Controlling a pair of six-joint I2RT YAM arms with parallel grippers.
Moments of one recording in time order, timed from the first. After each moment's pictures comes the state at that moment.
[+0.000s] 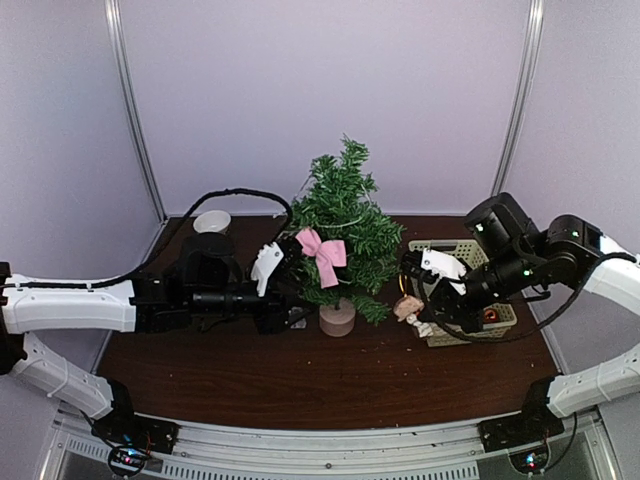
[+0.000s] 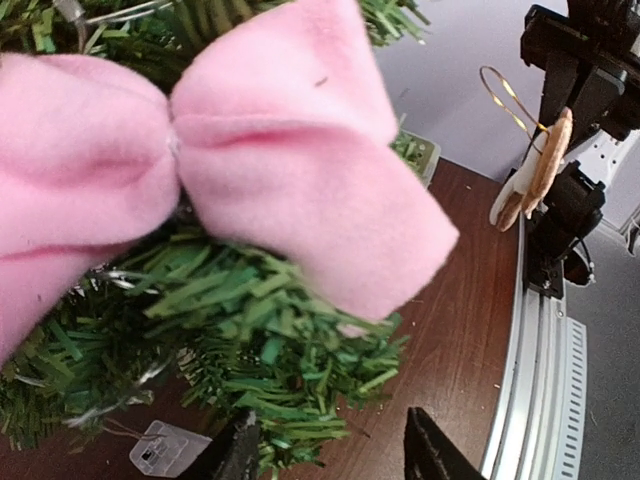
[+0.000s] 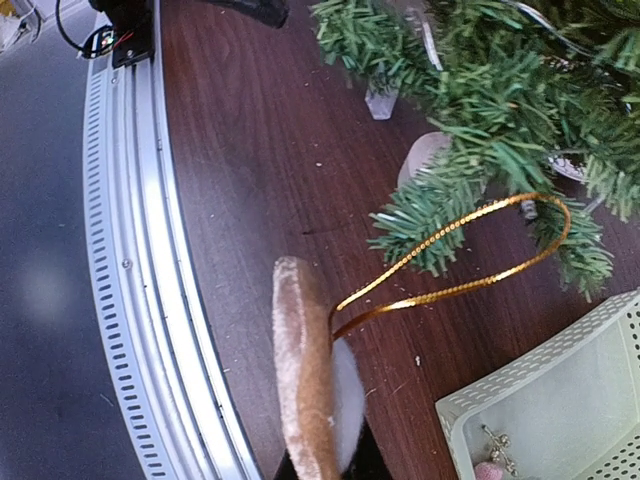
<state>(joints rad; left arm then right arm) -1.01 1.27 0.83 0.06 0.17 -0.08 0.91 1.09 1.18 -0.99 -0.21 -0.26</state>
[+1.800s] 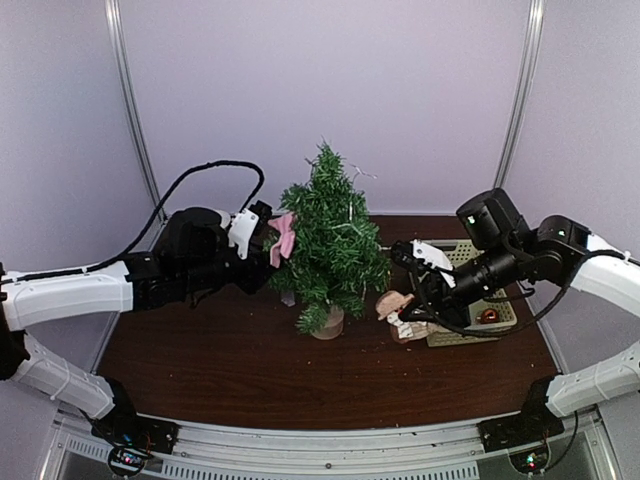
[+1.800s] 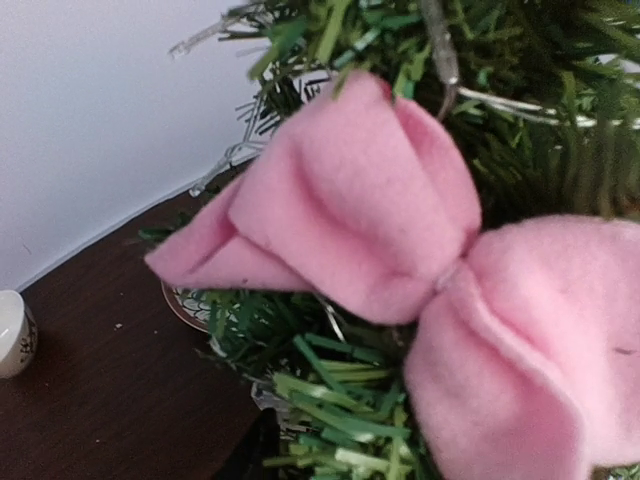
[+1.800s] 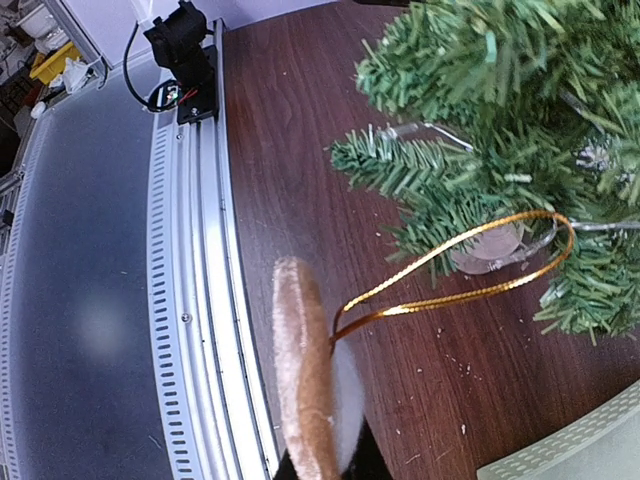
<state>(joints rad) -0.84 1.29 0.90 0.01 -0.08 -0.06 0.86 1.13 1.15 -0.83 -0.44 -0.23</state>
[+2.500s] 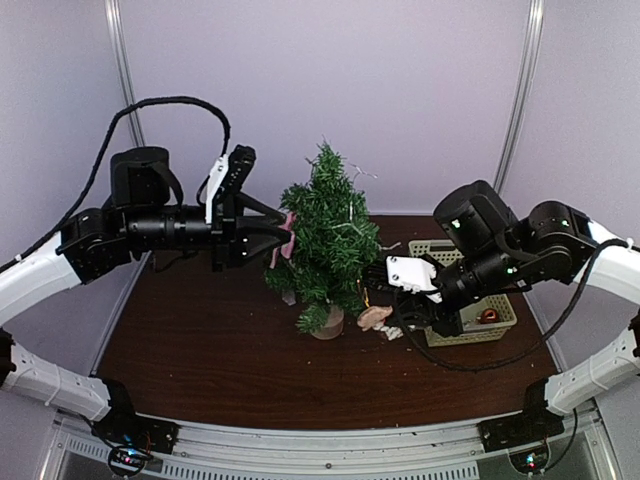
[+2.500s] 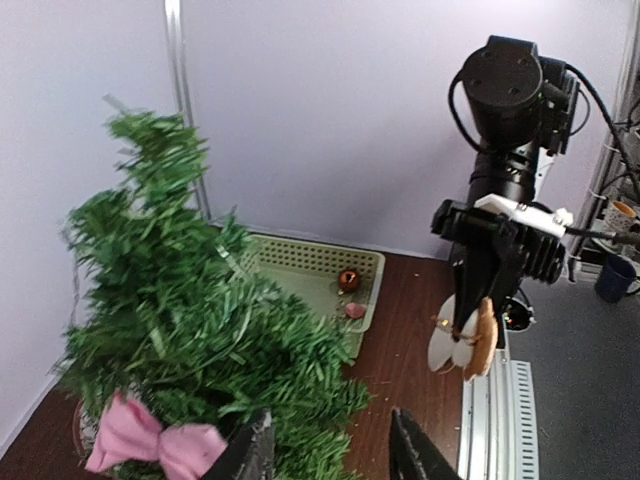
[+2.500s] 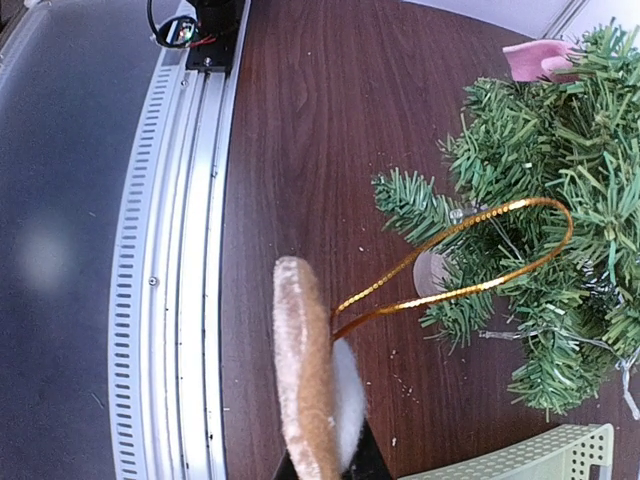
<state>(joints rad) -0.89 1.11 1.19 -0.26 0.40 0.09 1.11 1.22 1.36 -0.95 -0.18 -0.40</state>
